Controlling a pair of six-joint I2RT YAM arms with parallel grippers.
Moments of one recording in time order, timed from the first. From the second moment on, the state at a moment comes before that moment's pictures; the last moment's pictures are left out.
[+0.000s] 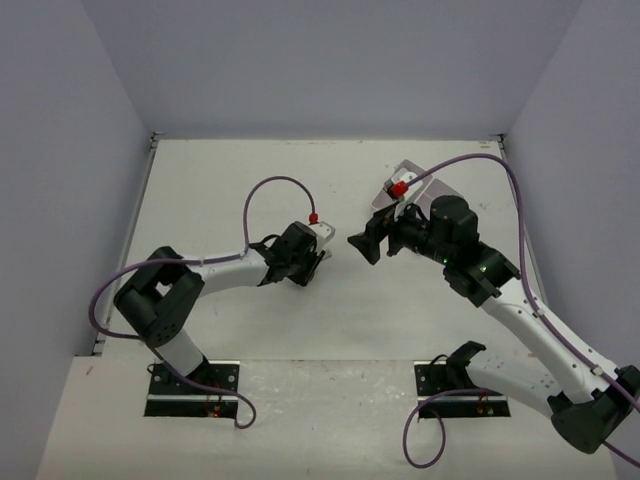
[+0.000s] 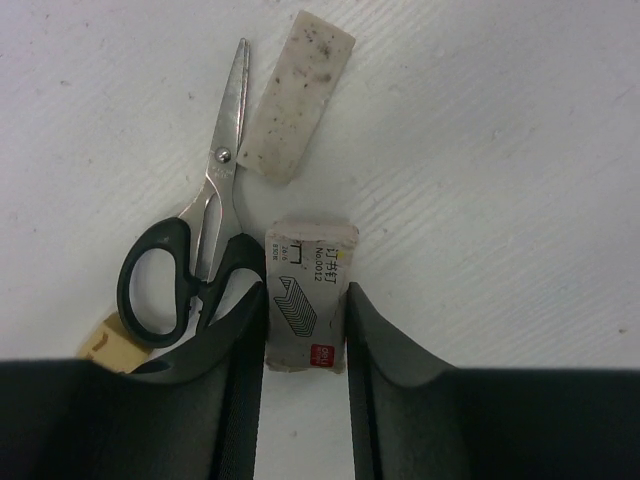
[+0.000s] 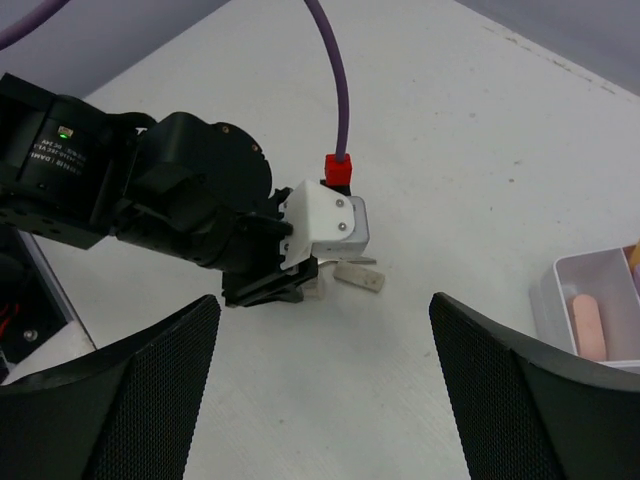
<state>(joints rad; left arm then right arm) -0.76 1.66 0.85 -0.14 -0.05 -0.13 0.62 0.96 0.98 -0.31 -0.25 0.06</state>
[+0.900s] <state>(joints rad) -0.78 1.64 0.82 -0.12 -0.04 -0.15 0.61 1.01 0.97 -0.26 -0.28 0.14</state>
